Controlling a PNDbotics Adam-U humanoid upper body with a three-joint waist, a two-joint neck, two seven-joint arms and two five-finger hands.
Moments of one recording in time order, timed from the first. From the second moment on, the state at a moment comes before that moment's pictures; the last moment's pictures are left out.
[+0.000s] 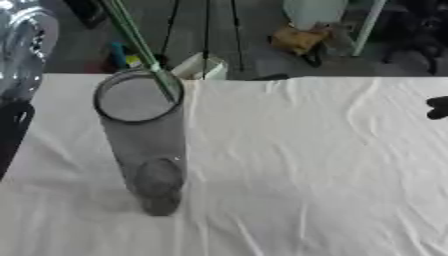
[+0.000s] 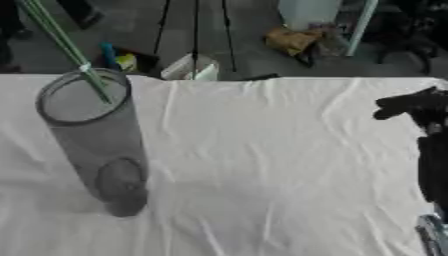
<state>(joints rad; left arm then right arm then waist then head) -1.19 0.49 -0.27 -1.79 0.35 0.23 0.59 -0.25 -0.32 -0.15 -1.99 0.01 -0.53 -0.04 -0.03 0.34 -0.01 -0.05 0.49</state>
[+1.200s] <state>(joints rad) -1.20 0.55 -0.27 -1.79 0.23 0.14 0.57 -0.25 -0.32 -0.15 -1.99 0.01 -0.55 -0.04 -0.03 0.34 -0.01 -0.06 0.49</state>
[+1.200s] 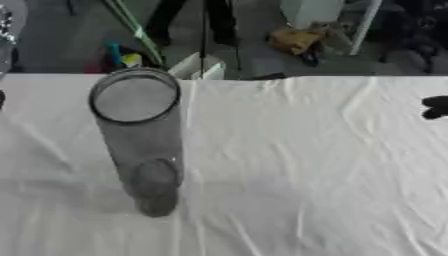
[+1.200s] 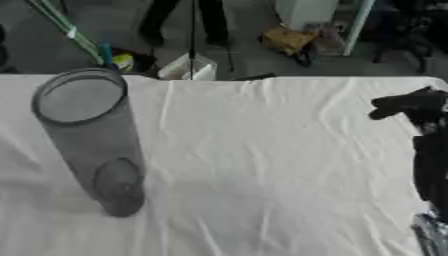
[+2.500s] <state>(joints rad) -1.11 0.67 -0.32 -1.87 0.32 0.28 0.48 -0.24 -0.32 -0.16 -1.99 0.02 -0.56 -0.06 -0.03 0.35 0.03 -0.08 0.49</state>
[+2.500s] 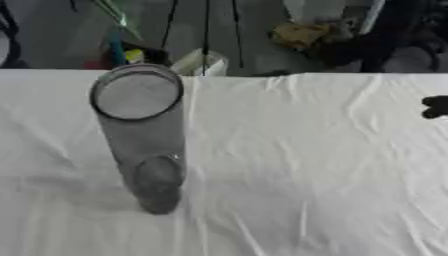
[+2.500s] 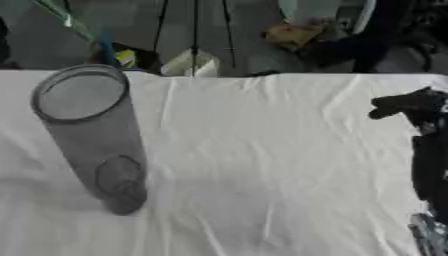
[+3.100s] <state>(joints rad) -1.10 0.69 -0.32 -1.91 0.38 0.36 0.48 -0.23 -0.32 -0.16 -1.99 0.02 -0.55 -0.06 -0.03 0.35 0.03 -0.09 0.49</state>
